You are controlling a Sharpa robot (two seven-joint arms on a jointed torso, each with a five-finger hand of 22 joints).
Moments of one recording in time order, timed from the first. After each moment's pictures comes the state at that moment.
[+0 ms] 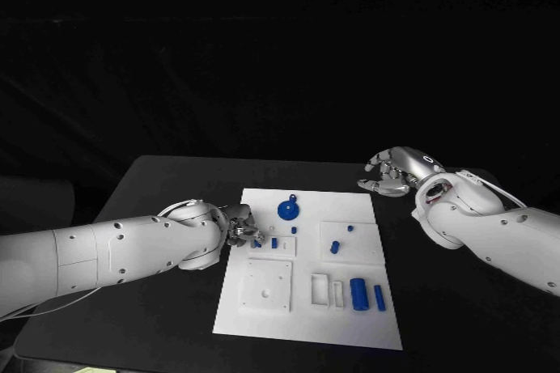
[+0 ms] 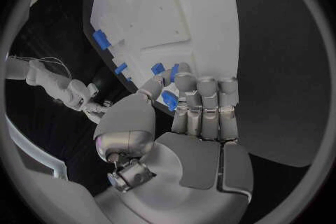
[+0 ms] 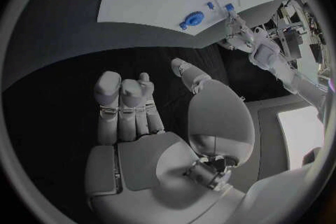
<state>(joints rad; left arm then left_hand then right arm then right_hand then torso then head) 1.26 -0.77 -0.24 1.42 -1.15 -0.17 -0.39 0.81 0.07 0.53 -0.29 0.48 1.18 0.05 0.36 0.80 1.38 -0.06 0.88 0.85 1.20 -0.12 1.16 0.85 0.05 0.92 -0.13 1.07 1.31 1.22 -0.70 0.01 1.28 -1.49 -0.46 -0.20 0.97 -0.29 0.55 -0.03 0.29 0.88 0.13 0.27 0.43 1.07 0.02 1.10 1.08 1.29 -0.09 1.18 0.99 0.13 1.29 -0.12 1.03 1.31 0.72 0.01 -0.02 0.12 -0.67</state>
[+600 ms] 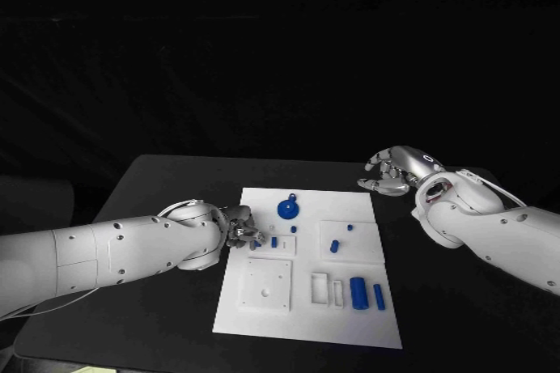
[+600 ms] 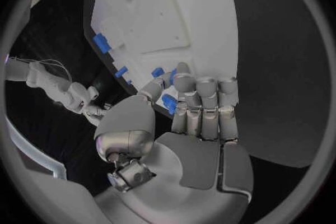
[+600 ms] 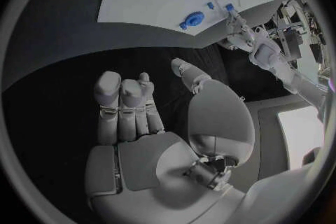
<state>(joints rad) 1.26 -0.77 -0.24 1.43 -1.16 -0.15 -0.39 0.80 0.04 0.53 -0.28 0.47 1.20 0.03 0.37 0.79 1.40 -0.07 0.89 0.85 1.20 -0.13 1.17 0.85 0.05 0.92 -0.13 1.08 1.31 1.22 -0.70 0.01 1.28 -1.49 -0.46 -0.20 0.97 -0.29 0.55 -0.03 0.29 0.89 0.13 0.27 0.43 1.07 0.02 1.10 1.08 1.29 -0.09 1.18 0.99 0.13 1.30 -0.12 1.03 1.31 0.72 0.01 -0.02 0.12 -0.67</state>
